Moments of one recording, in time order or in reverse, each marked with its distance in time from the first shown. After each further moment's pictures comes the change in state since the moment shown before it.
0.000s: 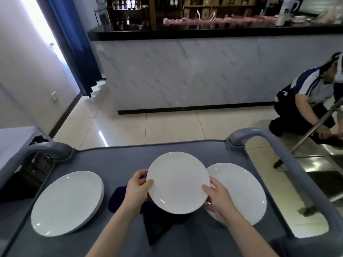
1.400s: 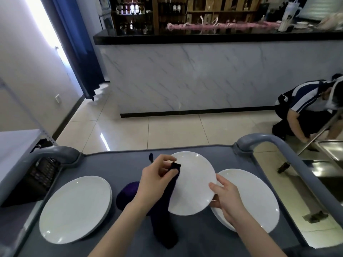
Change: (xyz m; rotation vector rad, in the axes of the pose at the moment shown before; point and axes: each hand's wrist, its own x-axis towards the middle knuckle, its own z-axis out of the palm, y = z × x) left_hand -0.019 0.069 0.004 0.296 -0.180 0.523; right_hand -0.010 -0.032 0.026 -0.043 0.032 -0.107
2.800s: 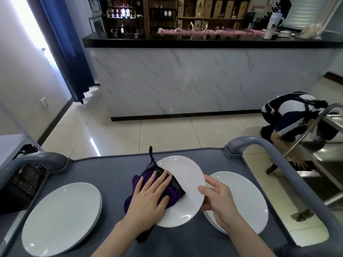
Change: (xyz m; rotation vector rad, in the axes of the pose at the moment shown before) left_hand -0.018 -0.062 0.012 0.848 -0.261 0.184; right_hand -0.029 -0.026 0.010 0.014 -0.087 -0.096
